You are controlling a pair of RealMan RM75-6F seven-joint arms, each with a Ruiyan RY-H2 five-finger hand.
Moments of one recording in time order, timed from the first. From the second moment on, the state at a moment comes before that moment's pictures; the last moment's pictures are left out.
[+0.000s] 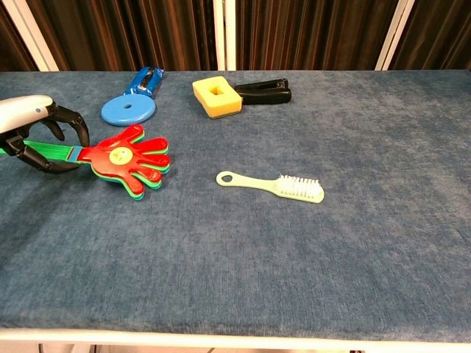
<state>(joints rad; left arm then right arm) -0.55 -1.52 -0.09 -1.25 1.37 1.01 -0.14 0.12 -1.15 0.07 -1.55 -1.45 1.41 -0.08</state>
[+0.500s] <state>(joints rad) -0.51 -1.50 -0.18 -1.32 1.34 1.04 -0.66 0.12 -1.15 0.07 -1.55 -1.45 1.41 -0.08</state>
